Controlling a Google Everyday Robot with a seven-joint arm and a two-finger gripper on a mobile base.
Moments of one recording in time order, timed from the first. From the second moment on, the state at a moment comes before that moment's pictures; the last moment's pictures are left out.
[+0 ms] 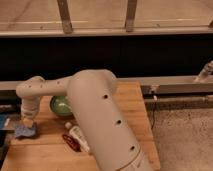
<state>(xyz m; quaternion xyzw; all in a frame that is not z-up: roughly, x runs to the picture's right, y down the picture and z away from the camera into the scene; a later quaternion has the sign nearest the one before) -0.433 0.190 0.785 -0.44 -0.20 0.00 0.88</state>
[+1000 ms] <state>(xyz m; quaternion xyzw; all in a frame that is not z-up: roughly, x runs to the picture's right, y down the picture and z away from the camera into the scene) -0.324 0.262 0.738 -0.47 -0.15 0.10 0.87</state>
